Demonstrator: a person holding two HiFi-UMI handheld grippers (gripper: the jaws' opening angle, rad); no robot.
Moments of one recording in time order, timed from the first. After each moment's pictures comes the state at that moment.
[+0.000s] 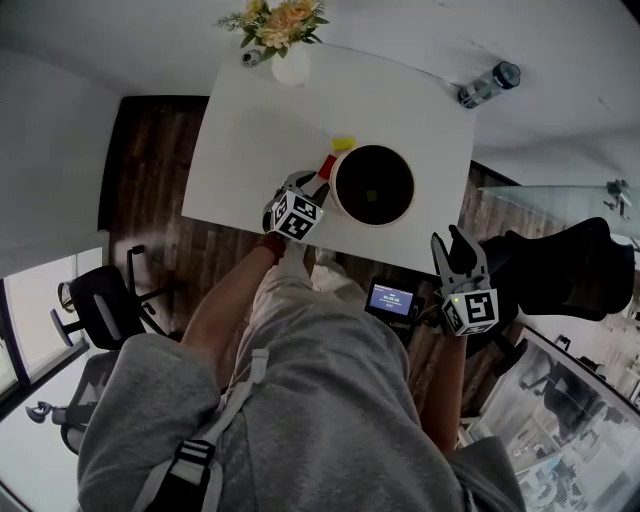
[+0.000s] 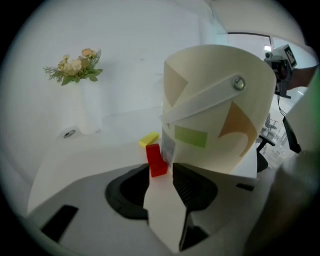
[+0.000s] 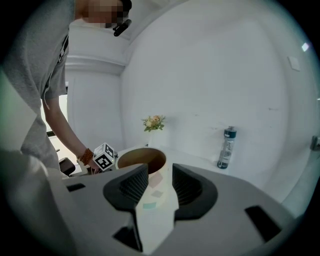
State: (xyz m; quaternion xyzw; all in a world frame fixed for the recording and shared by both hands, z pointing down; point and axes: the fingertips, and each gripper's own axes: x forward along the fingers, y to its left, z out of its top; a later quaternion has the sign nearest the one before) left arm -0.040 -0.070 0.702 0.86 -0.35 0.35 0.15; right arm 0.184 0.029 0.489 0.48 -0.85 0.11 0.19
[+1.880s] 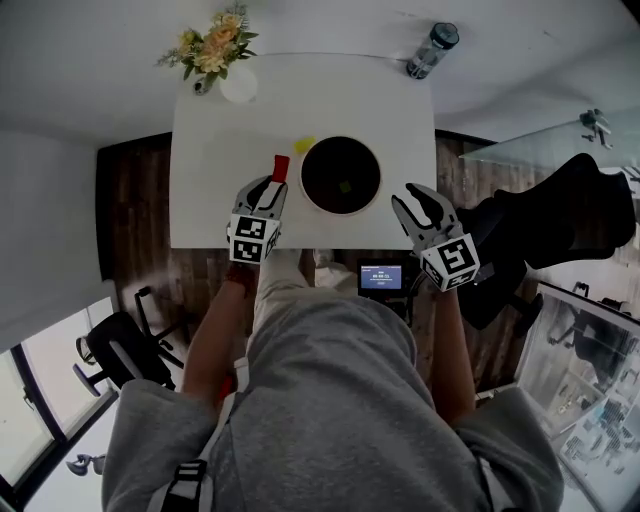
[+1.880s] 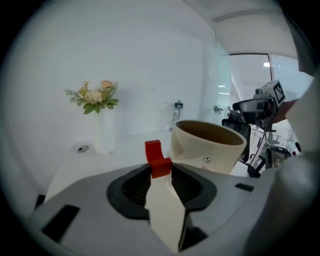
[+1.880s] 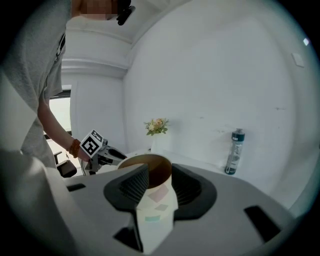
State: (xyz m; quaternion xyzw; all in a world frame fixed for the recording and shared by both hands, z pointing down) left arm -0.065 -0.070 0.607 0.88 -0.39 0.25 0.14; right arm 0.161 0.004 0.490 0.47 -0.86 0.10 0.17
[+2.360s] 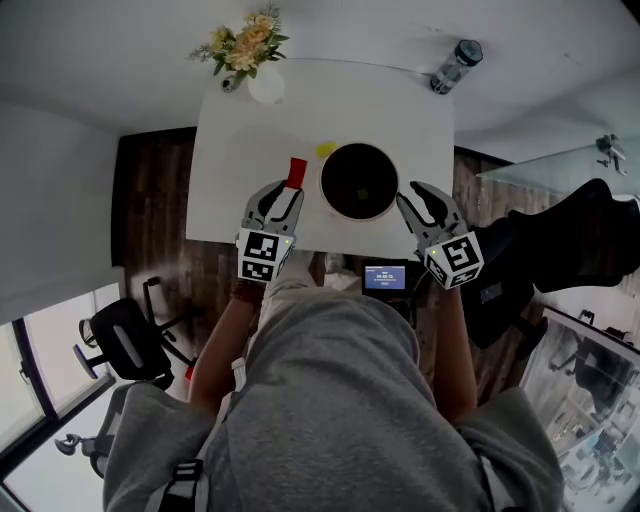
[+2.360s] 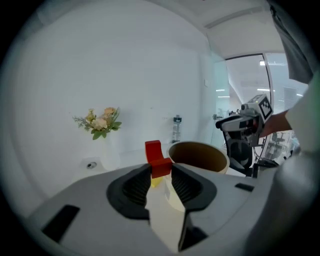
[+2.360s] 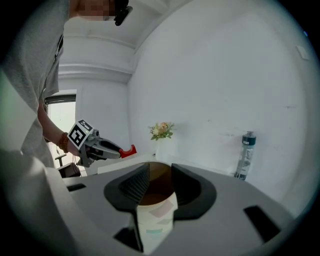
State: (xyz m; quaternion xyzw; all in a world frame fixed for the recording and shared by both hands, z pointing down) left arm -0.069 -0.051 0.532 0.88 -0.41 0.21 0.09; right arm 0.140 -0.019 0.485 0.44 -0.88 0.09 0.15
